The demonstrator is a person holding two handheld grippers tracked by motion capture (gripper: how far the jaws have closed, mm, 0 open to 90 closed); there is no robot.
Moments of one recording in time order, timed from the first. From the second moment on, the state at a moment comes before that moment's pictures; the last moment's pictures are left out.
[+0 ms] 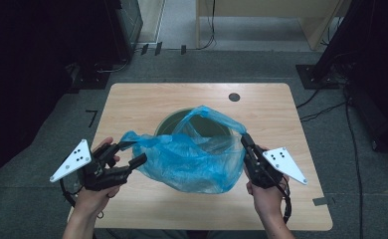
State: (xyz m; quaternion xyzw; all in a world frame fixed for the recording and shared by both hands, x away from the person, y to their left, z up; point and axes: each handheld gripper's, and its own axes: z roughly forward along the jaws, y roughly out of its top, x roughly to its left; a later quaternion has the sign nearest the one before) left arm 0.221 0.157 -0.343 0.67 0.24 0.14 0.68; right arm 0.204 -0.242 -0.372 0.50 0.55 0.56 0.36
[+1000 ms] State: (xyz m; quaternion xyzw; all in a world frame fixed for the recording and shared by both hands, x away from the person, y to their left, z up) left arm 0.174 0.114 -0.396 0.82 0.00 0.13 0.56; right arm 0.192 -0.240 -0.372 0.47 0.57 0.56 0.37
